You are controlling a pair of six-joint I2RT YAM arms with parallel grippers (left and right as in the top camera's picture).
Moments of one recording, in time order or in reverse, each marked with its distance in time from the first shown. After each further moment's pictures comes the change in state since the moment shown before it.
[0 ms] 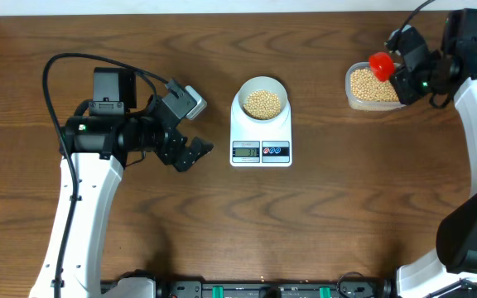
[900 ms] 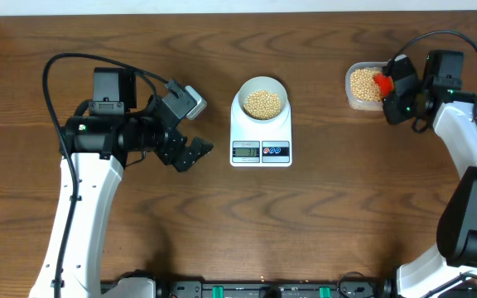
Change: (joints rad) left arm 0.000 0.000 0.000 0.000 0.000 0.000; right arm -0.015 0.036 -0.366 0.439 0.046 0.127
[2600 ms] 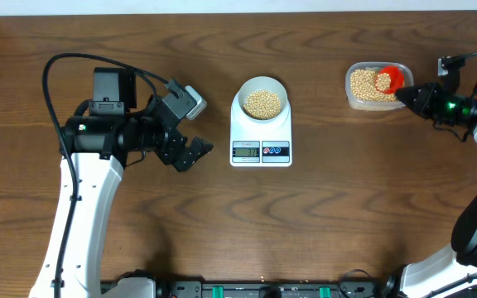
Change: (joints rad) left arm 0.000 0.000 0.000 0.000 0.000 0.000; right arm -0.241 0.003 -0.002 0.015 -0.618 0.613
